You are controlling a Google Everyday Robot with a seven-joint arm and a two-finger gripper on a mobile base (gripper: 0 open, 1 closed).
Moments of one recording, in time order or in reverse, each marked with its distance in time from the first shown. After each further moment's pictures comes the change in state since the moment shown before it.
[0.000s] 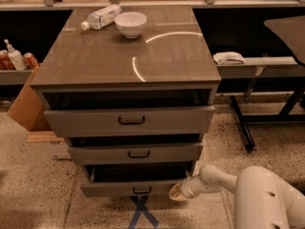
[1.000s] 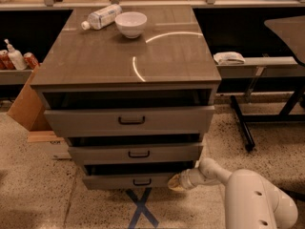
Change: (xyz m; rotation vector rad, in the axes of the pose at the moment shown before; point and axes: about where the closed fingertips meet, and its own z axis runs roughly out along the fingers) arm 0.007 -0.056 0.008 0.066 -0.041 -0.010
